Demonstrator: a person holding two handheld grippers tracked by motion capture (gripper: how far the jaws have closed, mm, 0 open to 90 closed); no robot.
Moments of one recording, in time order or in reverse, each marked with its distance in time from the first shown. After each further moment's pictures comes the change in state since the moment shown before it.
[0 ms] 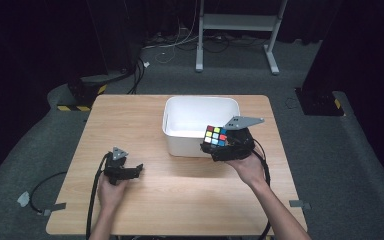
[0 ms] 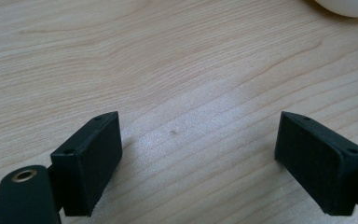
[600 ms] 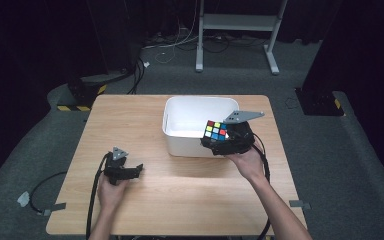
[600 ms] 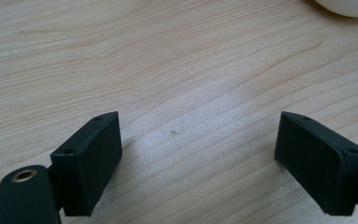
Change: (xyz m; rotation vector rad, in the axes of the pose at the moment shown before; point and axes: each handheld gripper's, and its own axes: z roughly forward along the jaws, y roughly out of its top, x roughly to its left) left arm 0.000 0.000 0.000 0.000 0.000 0.001; right arm -0.010 0.009 0.004 -0.002 -0.005 0.021
